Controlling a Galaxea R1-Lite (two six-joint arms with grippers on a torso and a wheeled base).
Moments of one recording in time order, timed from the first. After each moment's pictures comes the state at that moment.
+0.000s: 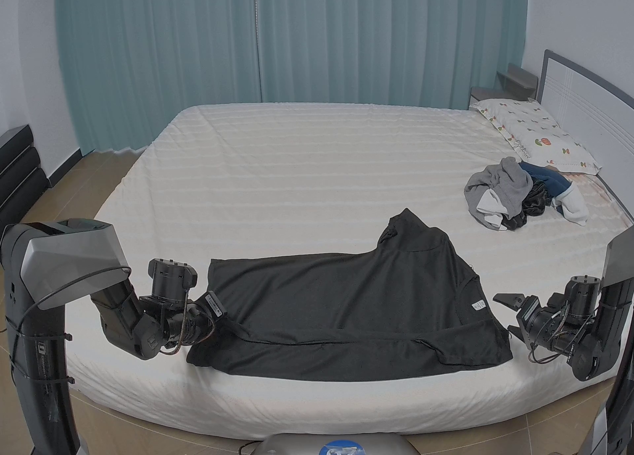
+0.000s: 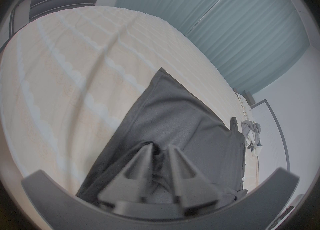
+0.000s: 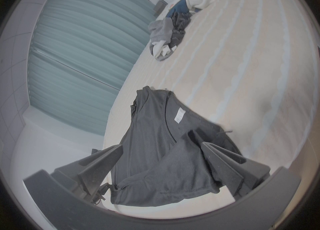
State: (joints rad) left arm -0.22 2.30 -0.73 -0.87 -0.02 -0.82; right arm -0.09 2.22 -0.17 -1.55 0.33 0.88
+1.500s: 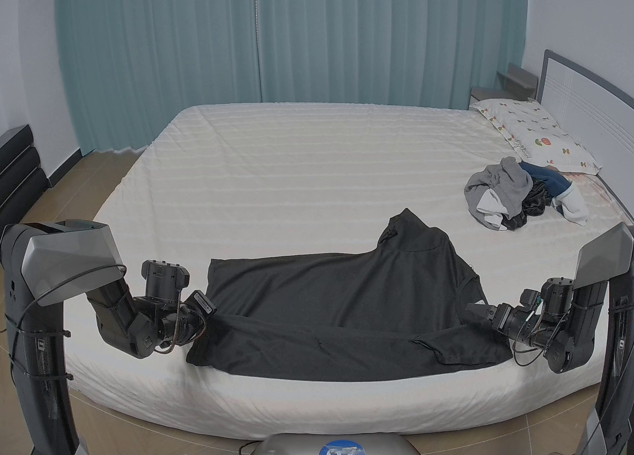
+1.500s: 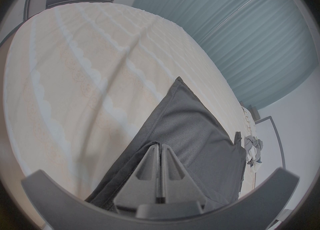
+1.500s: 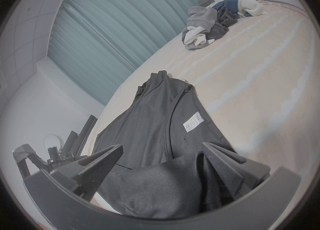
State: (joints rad) left arm -0.18 2.31 -0.72 -0.87 0.02 -0.92; right arm -0.08 2.44 -0.41 -1.55 0.47 0.50
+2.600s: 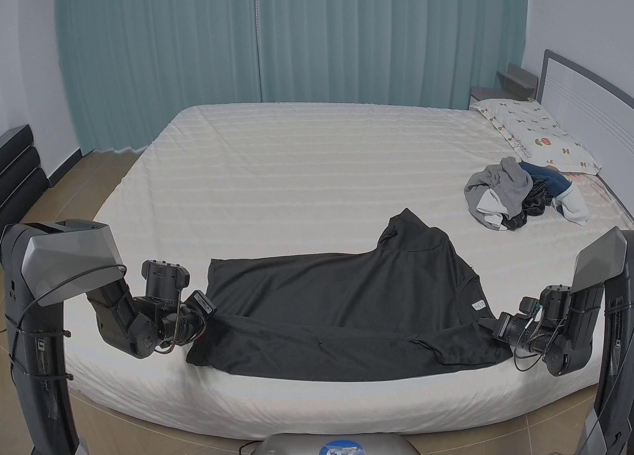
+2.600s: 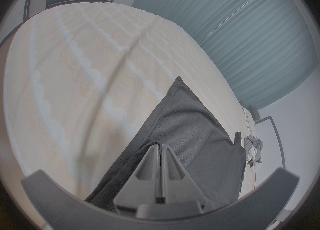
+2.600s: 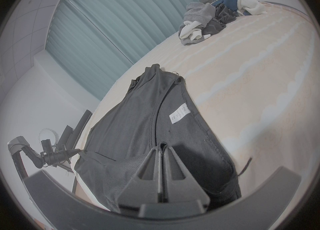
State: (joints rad) left arm -0.18 2.31 -0.72 -0.87 0.02 -0.92; right arm -0.11 2.50 -0.41 -1.55 0.47 0.42
